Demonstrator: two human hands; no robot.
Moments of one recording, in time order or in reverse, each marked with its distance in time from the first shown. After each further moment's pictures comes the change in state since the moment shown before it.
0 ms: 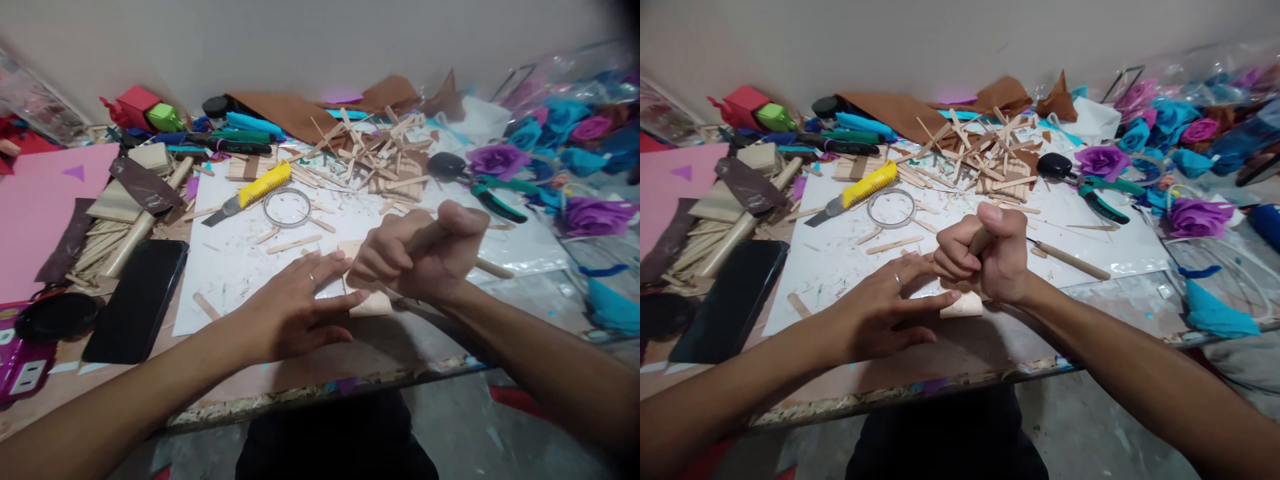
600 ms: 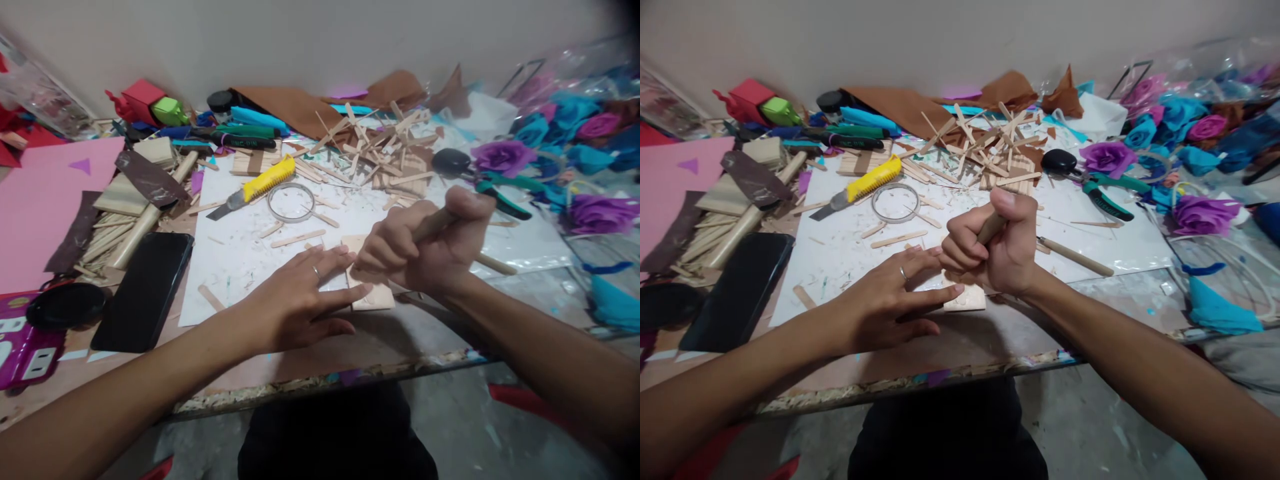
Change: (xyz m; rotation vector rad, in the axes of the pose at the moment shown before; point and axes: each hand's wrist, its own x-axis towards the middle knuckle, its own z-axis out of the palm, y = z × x) left_hand 0.000 0.000 0.001 0.051 0.011 0.020; right_hand -0.004 0.001 0.005 0.066 0.083 -0.034
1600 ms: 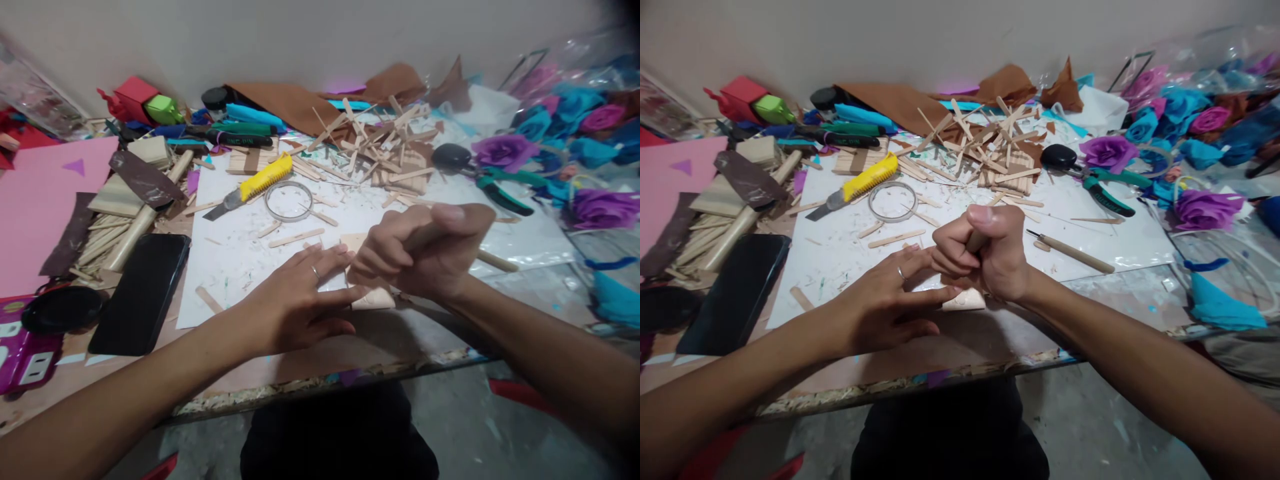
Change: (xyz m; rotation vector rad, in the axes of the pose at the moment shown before) left_hand 0.002 0.001 -0.003 0.009 -0.059 -0.027; right_hand 0.001 -0.006 0.000 -0.112 -0.116 0.059
